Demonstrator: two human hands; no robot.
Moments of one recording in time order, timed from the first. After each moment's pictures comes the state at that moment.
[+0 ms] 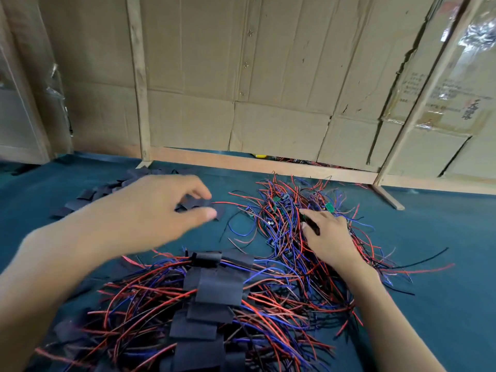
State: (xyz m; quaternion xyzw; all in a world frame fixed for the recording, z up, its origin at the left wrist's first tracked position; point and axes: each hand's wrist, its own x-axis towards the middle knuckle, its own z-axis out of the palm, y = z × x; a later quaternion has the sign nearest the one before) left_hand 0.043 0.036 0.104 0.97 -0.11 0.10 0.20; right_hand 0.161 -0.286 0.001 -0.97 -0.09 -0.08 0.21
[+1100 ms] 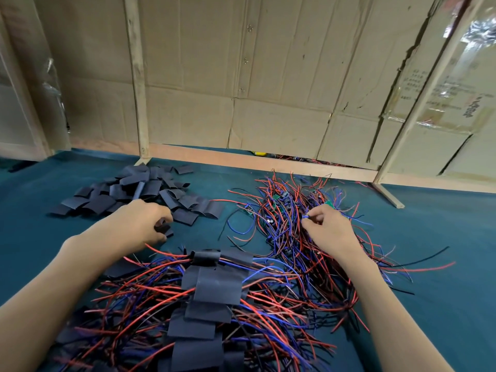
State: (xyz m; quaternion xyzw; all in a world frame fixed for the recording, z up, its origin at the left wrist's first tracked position) left_hand 0.111 0.089 0.022 1.00 -0.01 -0.04 0.01; right_hand 0.176 -0.288 -0.001 -0.94 0.01 -0.10 0.33
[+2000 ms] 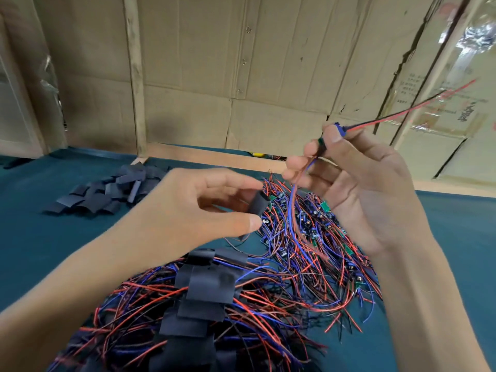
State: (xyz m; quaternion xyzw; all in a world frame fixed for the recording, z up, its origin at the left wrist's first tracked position) left_hand 0.018 -0.019 0.110 0.79 -0.19 0.10 0.57; right_hand 0.063 -0.235 0.143 -0.51 -0.27 -0.01 0.81
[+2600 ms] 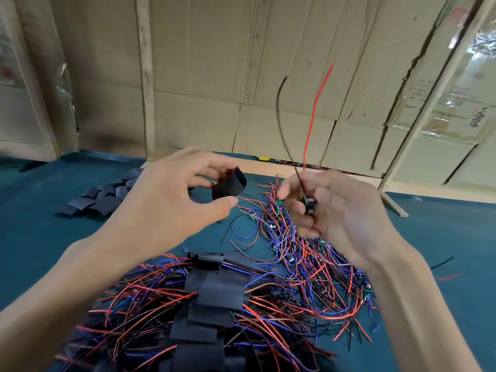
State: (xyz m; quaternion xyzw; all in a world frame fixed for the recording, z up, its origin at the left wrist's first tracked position) left_hand 0.029 0.004 0.109 0.83 -0.19 0.29 0.44; right_hand 0.076 -0.230 0.124 -0.69 -0.22 0.16 0.67
